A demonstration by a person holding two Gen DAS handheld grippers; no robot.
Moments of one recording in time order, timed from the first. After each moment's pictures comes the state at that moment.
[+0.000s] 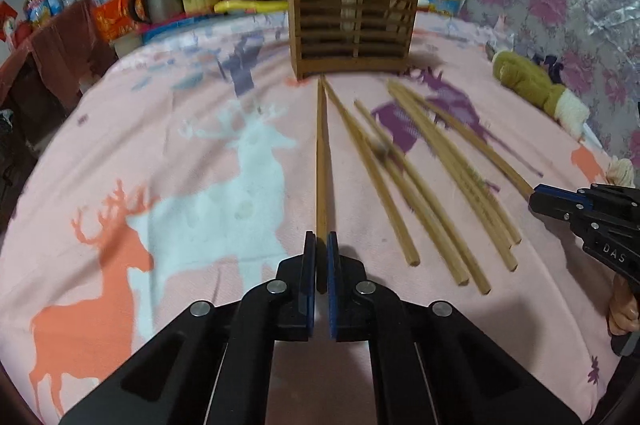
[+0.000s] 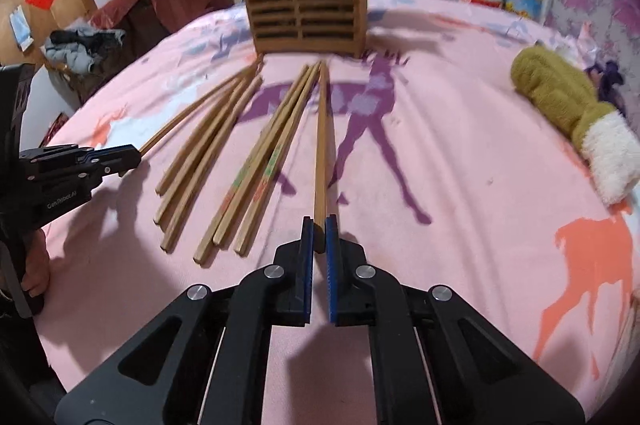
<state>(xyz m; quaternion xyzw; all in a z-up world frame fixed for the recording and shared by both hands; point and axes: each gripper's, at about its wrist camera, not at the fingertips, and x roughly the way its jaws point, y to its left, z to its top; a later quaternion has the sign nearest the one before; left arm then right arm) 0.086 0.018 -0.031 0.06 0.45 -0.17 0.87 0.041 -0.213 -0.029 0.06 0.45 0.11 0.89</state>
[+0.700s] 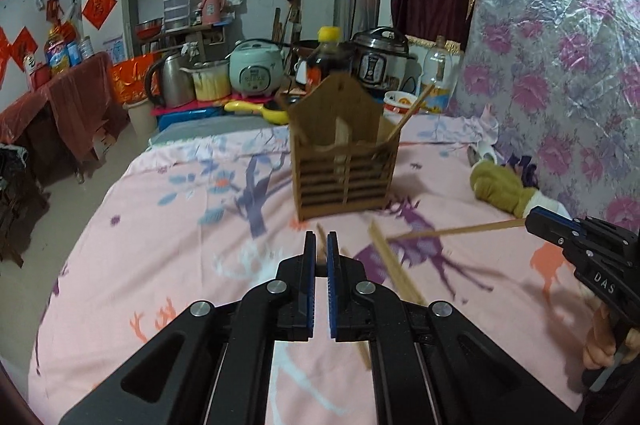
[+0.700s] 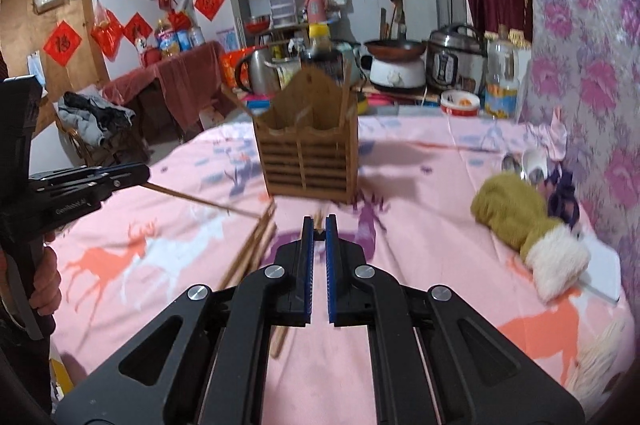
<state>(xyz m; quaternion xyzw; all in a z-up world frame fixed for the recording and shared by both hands) 0.101 0.005 0.095 0.04 0.34 -0.17 0.92 0.045 -0.234 0.077 0.09 0.29 0.10 0.95</state>
